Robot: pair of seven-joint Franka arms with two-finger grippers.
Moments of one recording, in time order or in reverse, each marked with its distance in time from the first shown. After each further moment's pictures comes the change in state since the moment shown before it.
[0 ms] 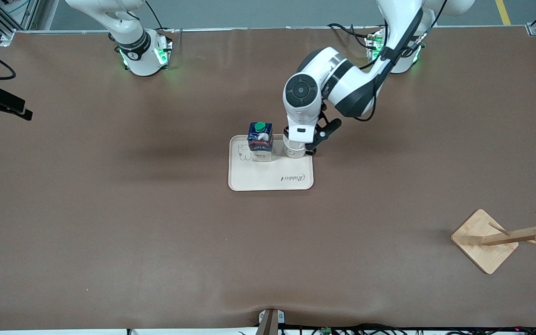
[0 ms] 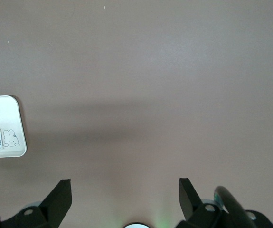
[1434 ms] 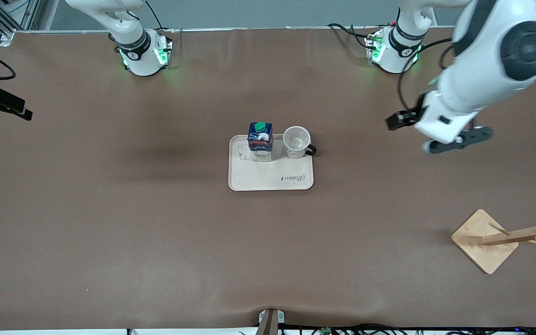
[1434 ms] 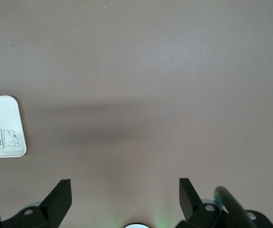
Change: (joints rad) left arm 0.395 -0.218 0.002 0.289 0.003 -0.469 0.772; right arm 0.000 0.000 0.000 0.000 0.000 0.000 0.000
